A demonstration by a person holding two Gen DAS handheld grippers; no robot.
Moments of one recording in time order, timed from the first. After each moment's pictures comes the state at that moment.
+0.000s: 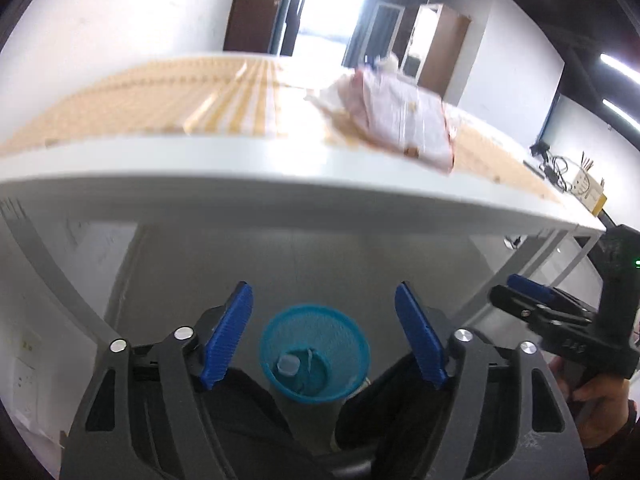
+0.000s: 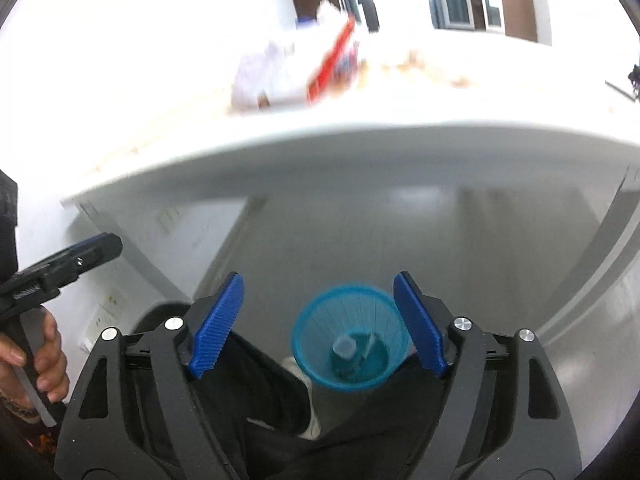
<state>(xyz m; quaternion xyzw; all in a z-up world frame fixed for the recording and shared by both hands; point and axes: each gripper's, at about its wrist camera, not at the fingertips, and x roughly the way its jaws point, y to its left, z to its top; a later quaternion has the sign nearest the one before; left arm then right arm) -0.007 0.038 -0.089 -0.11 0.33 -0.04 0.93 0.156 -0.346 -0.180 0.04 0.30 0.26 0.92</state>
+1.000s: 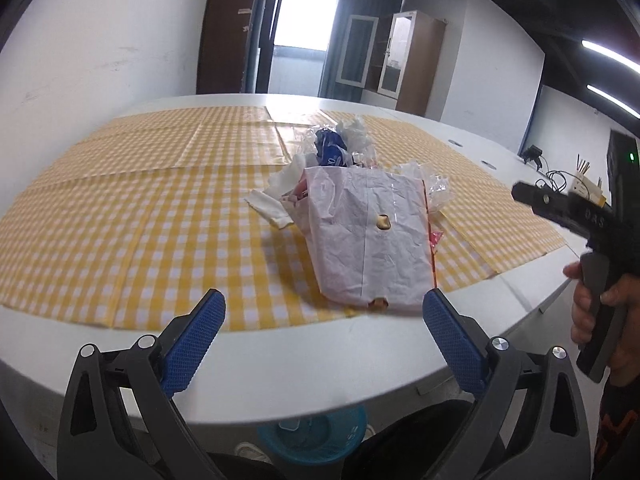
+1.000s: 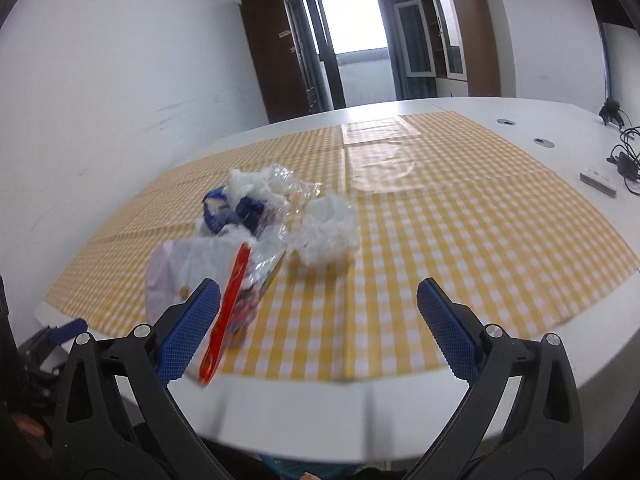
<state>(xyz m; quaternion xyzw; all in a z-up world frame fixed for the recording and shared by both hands) 0.120 0.002 -0.009 -0.07 0.31 -0.06 0.95 0.325 -0.398 -0.047 0.07 0.25 0.18 0.95</state>
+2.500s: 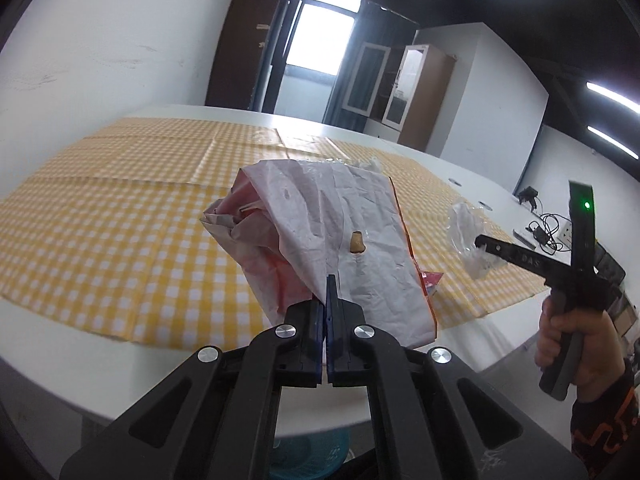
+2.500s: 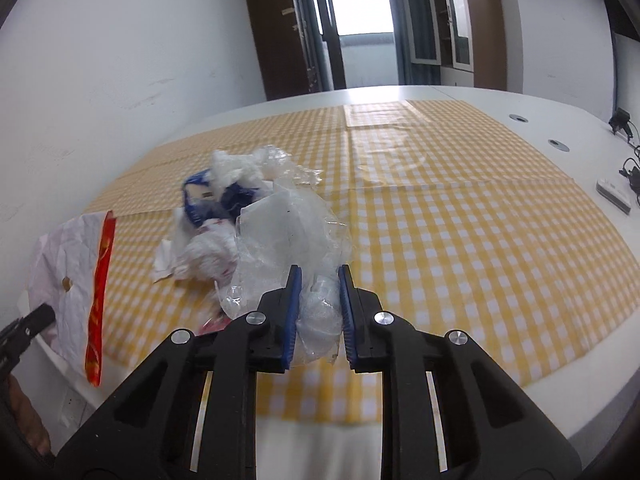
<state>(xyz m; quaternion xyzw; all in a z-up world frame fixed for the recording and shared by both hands) 0.094 0.027 0.015 -0.12 0.26 -0.06 0.96 0.327 -0.372 -0.060 0.04 0.27 0.20 0.94</state>
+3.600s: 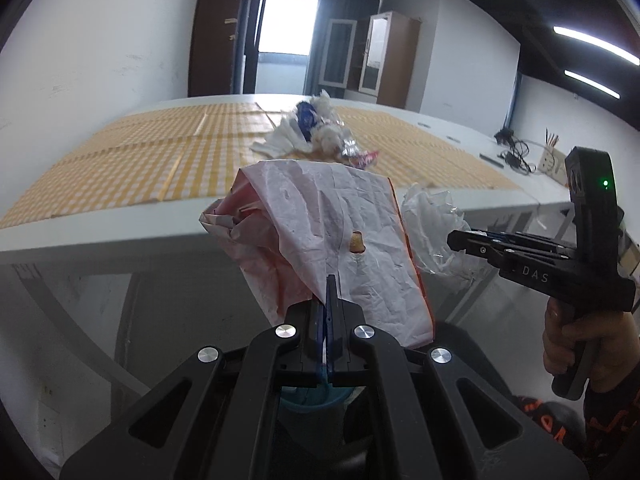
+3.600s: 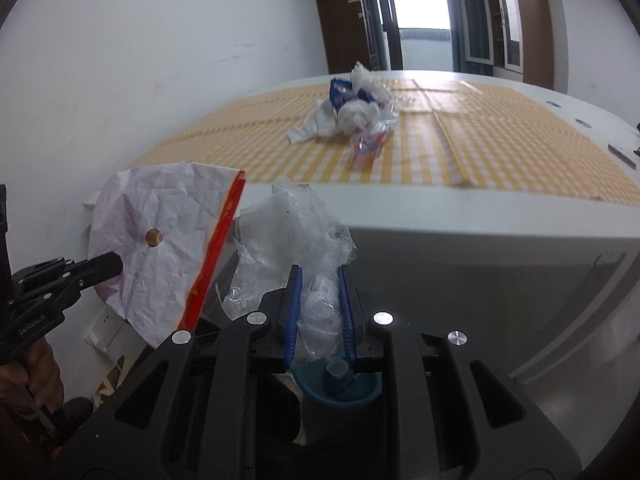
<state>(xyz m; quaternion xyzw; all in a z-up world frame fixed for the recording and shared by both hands) -0.043 -0.012 -0.024 -0.04 0.30 -0.08 0.95 0.128 -0.349 -0.132 -0.01 0.29 0.28 0.92</state>
